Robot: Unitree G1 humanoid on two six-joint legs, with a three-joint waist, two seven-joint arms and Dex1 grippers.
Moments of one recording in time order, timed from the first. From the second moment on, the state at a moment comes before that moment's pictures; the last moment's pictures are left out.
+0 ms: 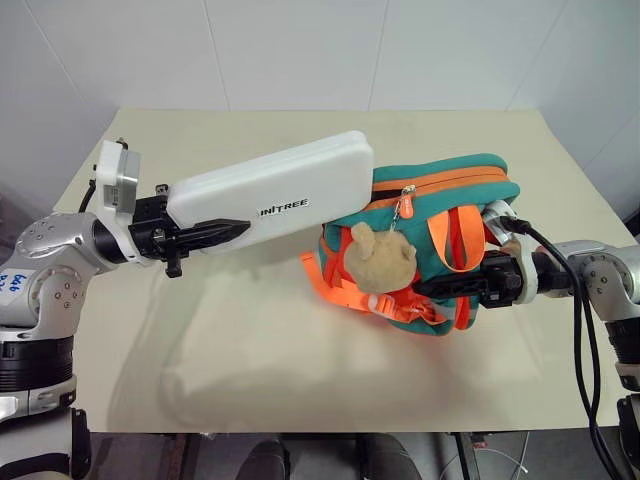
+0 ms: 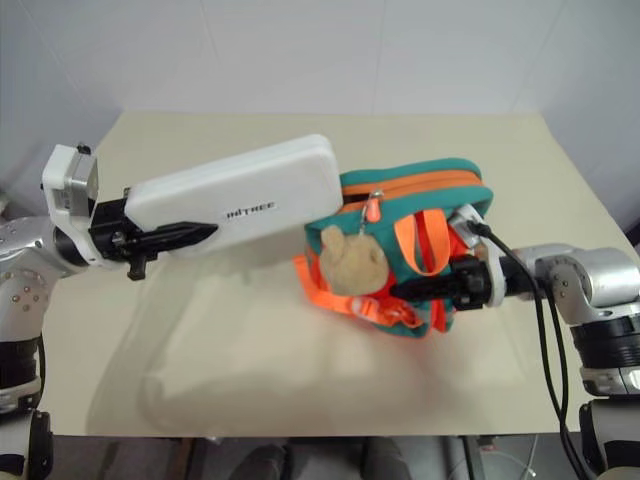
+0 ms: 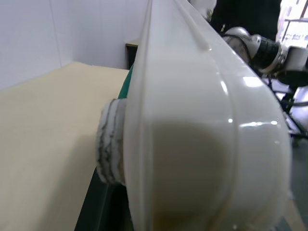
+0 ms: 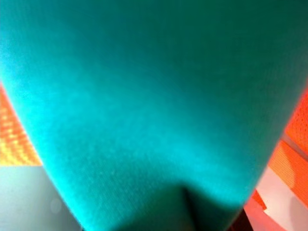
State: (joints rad) left arm -0.59 0.81 0.22 -0.02 -0.73 0.48 -1.17; right arm -0.70 -0.93 0.08 0.08 0.79 1.09 1.45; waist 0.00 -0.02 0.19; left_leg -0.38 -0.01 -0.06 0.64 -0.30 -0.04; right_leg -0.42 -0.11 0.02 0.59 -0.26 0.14
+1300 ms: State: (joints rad) left arm -1.15 0.65 -0.19 0.47 -0.21 0.25 -1.37; right arm -0.65 -0.93 -0.01 -0.03 0.87 1.16 1.39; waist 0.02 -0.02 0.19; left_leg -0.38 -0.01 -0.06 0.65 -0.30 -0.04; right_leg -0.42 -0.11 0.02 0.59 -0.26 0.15
